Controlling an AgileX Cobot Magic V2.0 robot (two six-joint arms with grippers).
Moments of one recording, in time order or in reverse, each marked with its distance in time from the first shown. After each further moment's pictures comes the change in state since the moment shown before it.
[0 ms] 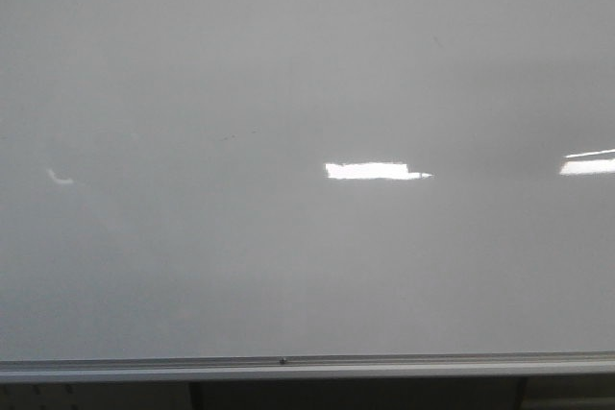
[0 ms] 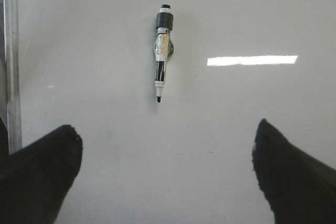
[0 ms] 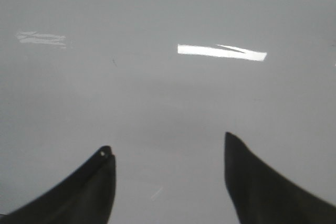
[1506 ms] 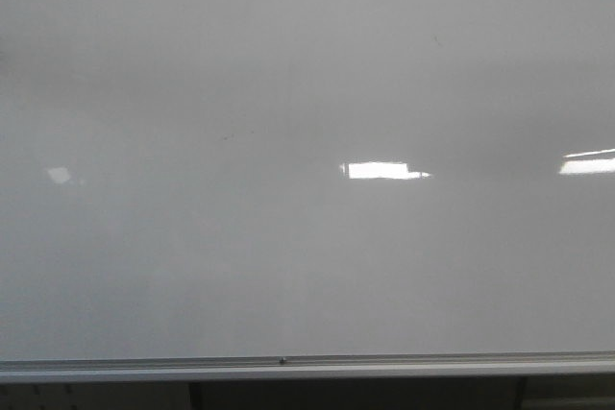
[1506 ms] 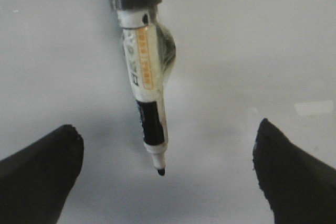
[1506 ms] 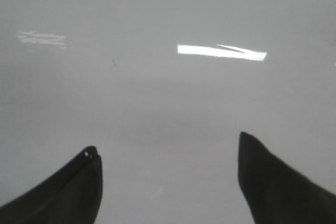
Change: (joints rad) left arm 0.006 1.165 -0.614 0.151 -0.061 0.000; right arm 0.000 0.000 0.000 0.002 0.000 0.000
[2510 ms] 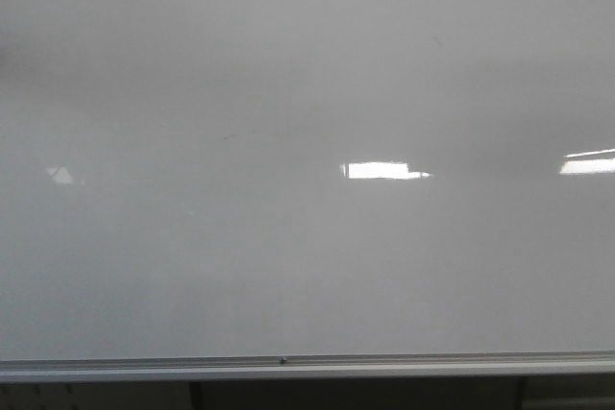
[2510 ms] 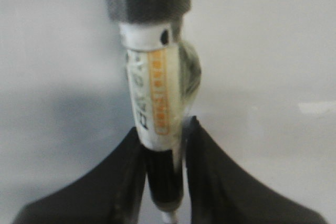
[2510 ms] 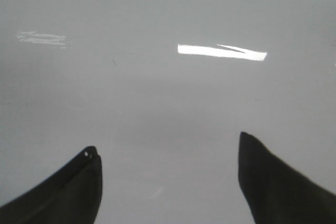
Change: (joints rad) left arm 0.023 0.147 -0.080 -0.027 -0.038 0.000; right arm 0.000 0.000 0.000 0.000 0.000 0.000
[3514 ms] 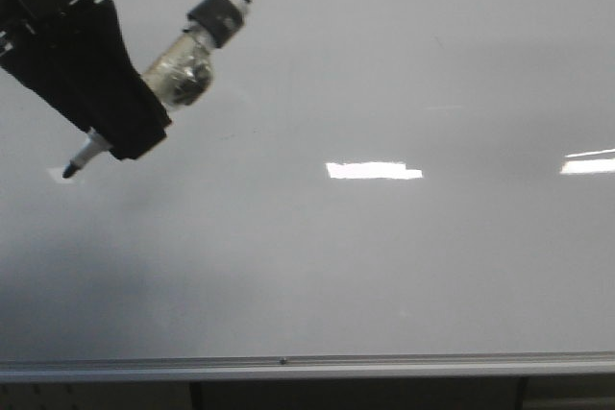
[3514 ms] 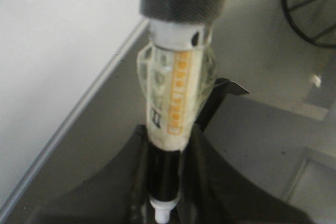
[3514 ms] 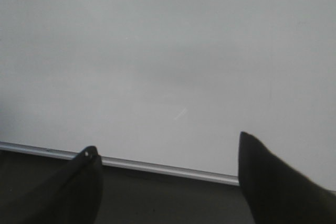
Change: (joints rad) left arm -0.572 -0.154 -0.001 -0.681 0.740 0.722; right arm 0.000 0.263 -0.109 0.085 0.190 -0.017
